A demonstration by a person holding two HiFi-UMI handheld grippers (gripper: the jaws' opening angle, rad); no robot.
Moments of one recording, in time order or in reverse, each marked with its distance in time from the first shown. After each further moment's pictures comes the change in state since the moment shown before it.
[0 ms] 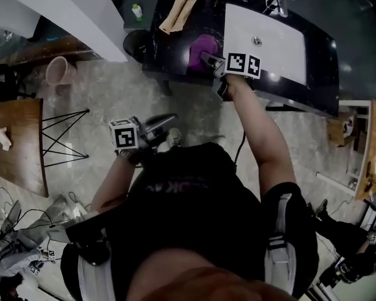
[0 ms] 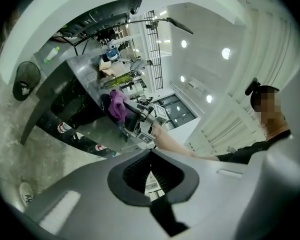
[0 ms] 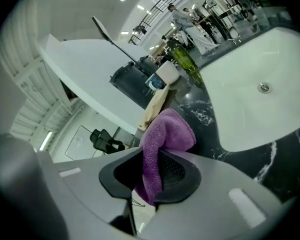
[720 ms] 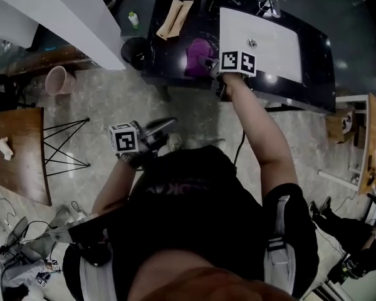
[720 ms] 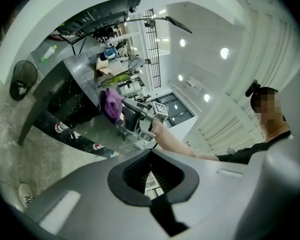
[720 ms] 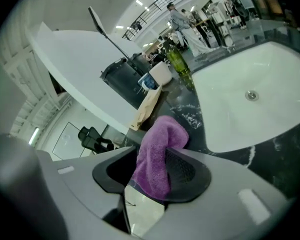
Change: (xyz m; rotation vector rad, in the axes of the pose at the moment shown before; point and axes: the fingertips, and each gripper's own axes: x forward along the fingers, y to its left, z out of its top) left arm -0.003 -0.005 -0.001 0.014 0.030 -0.016; right arm -0.007 -0.012 0.002 -0.009 0.029 -0.163
